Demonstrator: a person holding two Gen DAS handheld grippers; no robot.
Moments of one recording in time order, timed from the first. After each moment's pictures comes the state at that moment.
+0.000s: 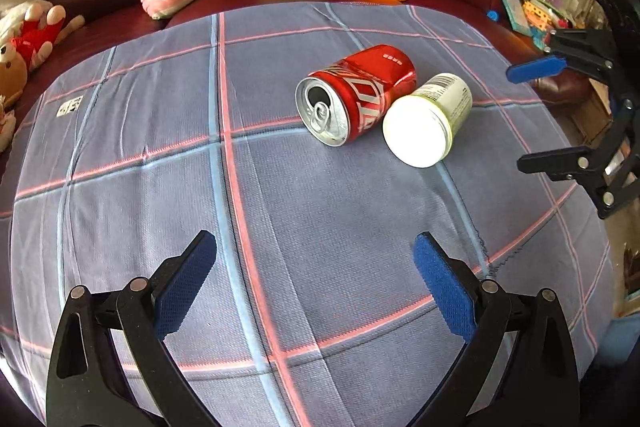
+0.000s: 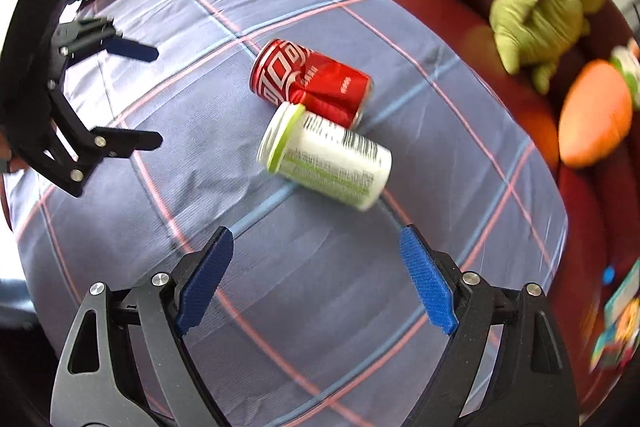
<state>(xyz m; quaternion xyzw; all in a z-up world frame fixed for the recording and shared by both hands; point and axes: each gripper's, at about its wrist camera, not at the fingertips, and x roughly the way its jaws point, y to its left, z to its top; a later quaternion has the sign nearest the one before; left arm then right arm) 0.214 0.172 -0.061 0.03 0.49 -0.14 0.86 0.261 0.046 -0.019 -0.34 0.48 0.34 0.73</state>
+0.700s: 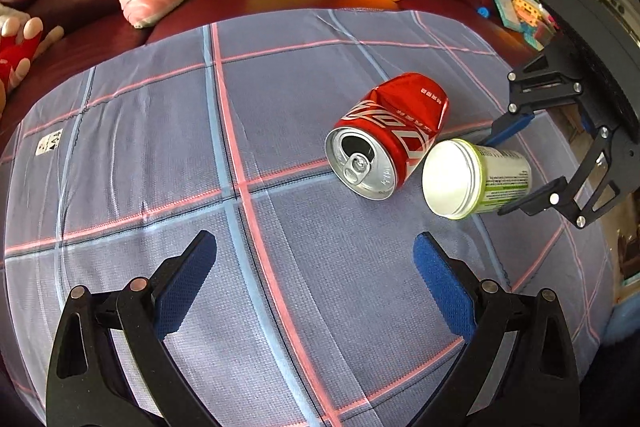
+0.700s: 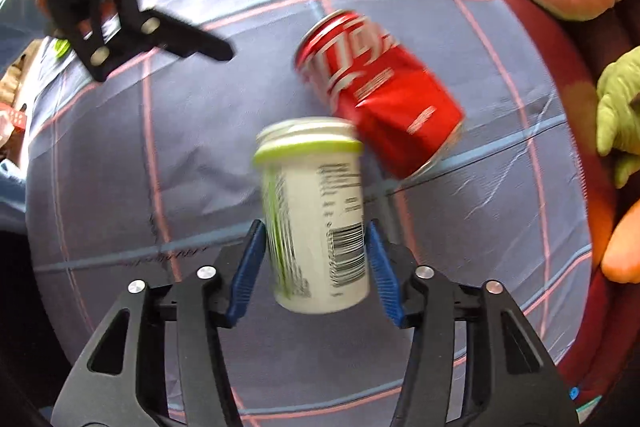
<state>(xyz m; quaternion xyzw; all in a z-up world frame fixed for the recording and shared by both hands) 0.262 0.183 -0.065 0.04 0.49 -0.17 0.85 0.282 0.075 -0.057 -0.41 0.50 0.48 0.60</state>
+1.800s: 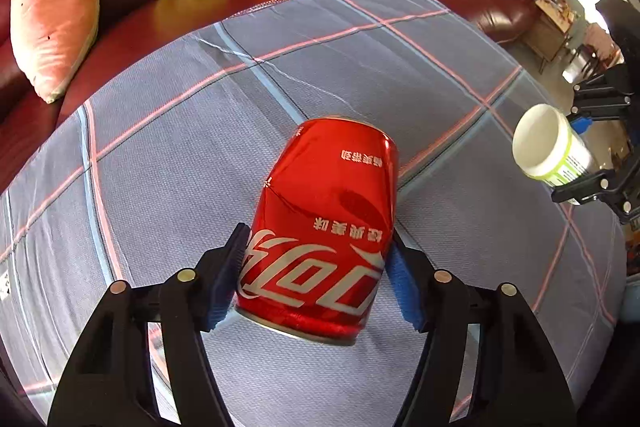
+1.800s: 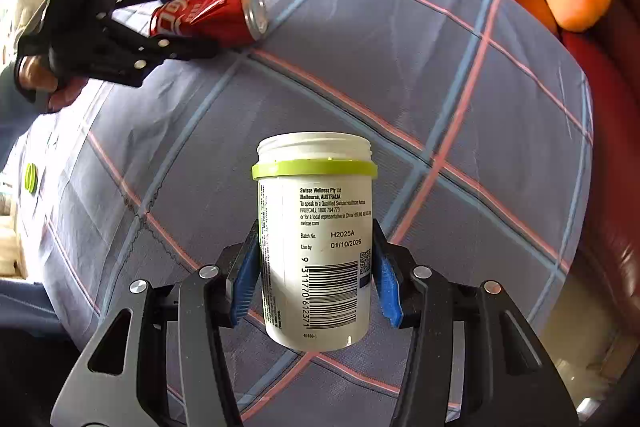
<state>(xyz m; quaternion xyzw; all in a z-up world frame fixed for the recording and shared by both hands) 0.326 0.089 -0.078 0.14 0.50 -0.26 0.82 0.278 -0.079 -0.047 -0.16 0.60 0.27 0.74</state>
